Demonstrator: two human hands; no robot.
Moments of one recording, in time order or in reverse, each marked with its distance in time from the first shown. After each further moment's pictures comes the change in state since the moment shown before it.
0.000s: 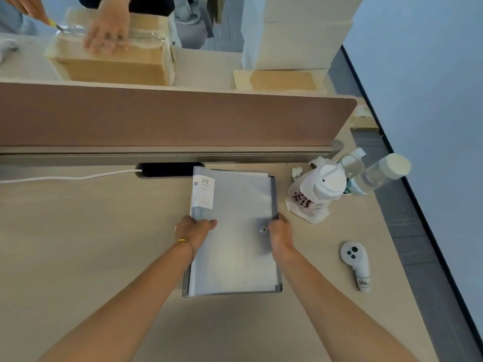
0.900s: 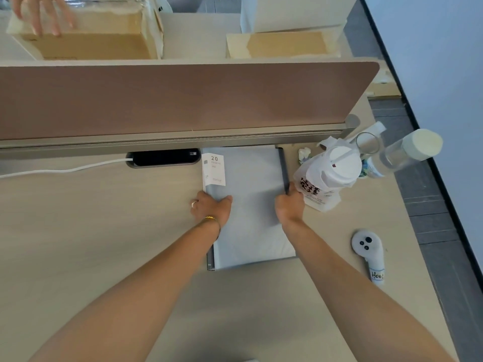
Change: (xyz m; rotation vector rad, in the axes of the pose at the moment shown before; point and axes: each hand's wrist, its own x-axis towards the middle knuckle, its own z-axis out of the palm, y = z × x) left_hand 0.034 0.023 0.070 0.244 0.189 0.007; right_hand 0.081 -0.001 0.002 -0.224 0.062 -0.159
